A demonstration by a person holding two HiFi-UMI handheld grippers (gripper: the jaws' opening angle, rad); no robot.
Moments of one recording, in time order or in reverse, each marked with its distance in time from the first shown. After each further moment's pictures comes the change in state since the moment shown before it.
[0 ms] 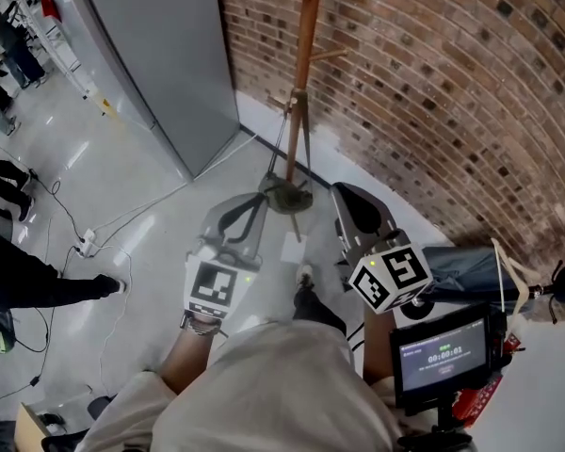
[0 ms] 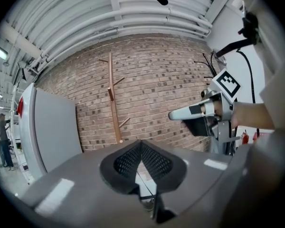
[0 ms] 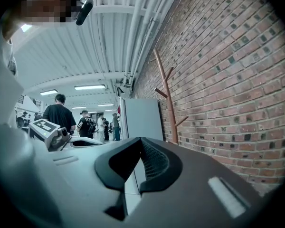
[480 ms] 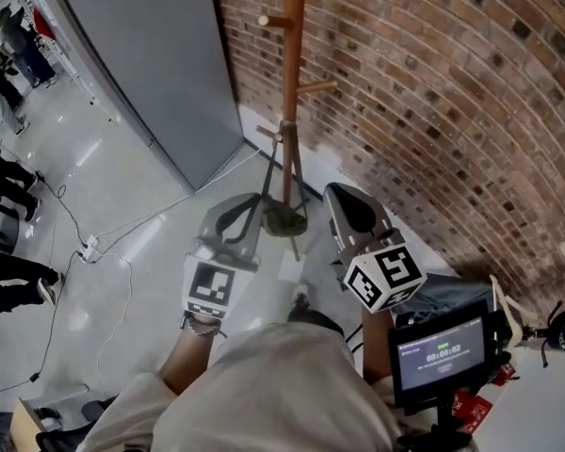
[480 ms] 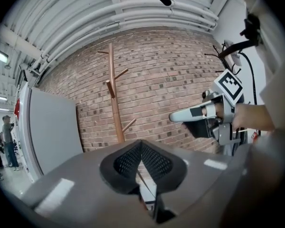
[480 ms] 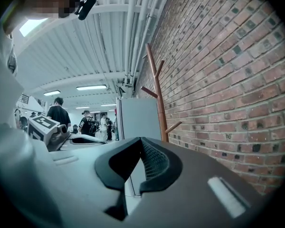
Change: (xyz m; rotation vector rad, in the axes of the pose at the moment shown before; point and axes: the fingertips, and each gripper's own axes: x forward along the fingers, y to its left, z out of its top) left arm 0.087 0.026 0.016 -0.002 0.021 0.069; right arm 0.053 -0.077 0.022 -0.015 0.006 0.057
